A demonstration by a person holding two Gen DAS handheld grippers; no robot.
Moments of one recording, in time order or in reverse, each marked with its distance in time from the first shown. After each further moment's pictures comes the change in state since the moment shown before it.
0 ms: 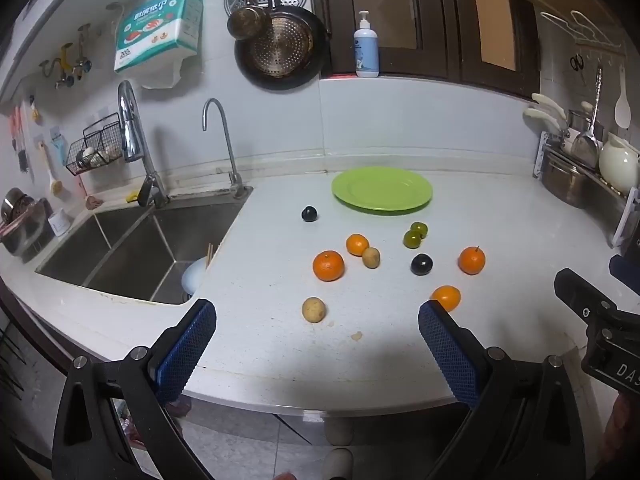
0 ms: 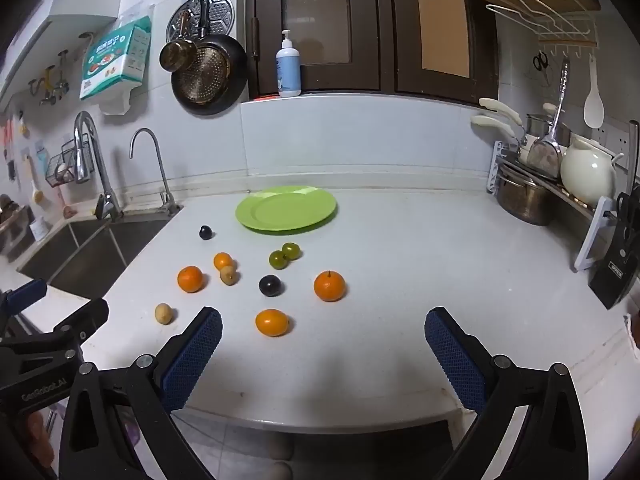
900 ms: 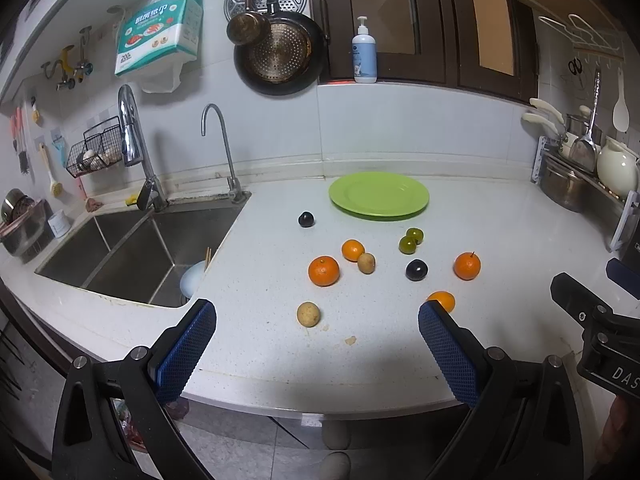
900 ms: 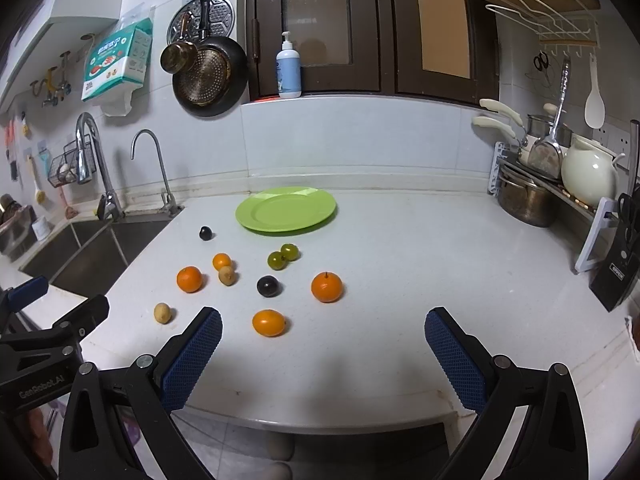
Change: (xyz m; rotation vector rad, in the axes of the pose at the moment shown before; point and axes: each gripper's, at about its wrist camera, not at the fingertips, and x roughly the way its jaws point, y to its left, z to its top) left arm -0.005 -0.003 0.002 -0.011 -0.024 -0.002; right arm 0.001 -0.004 0.000 -0.005 0.007 0.005
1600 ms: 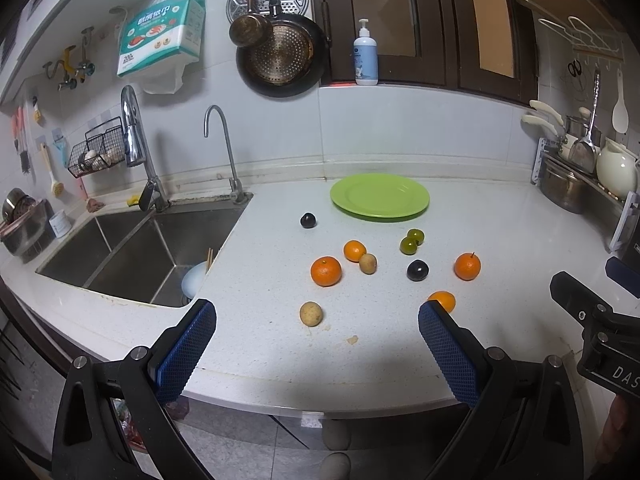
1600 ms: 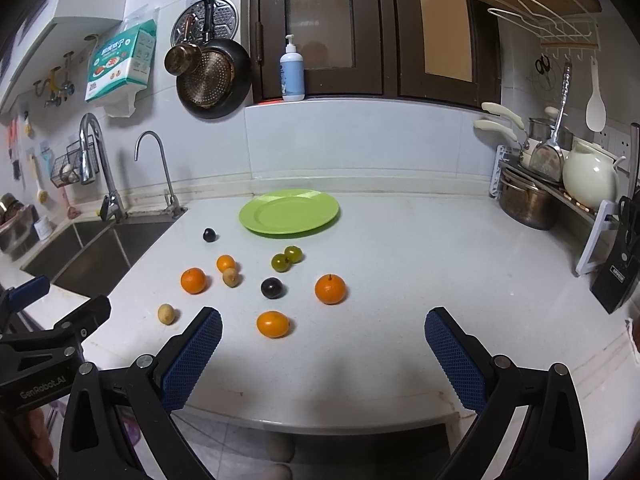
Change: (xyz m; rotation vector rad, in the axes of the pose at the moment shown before) left arm -0.002 0.001 0.001 -0.003 -0.006 0.002; right arm -0.003 -0.001 0.000 -0.008 -0.011 0.006
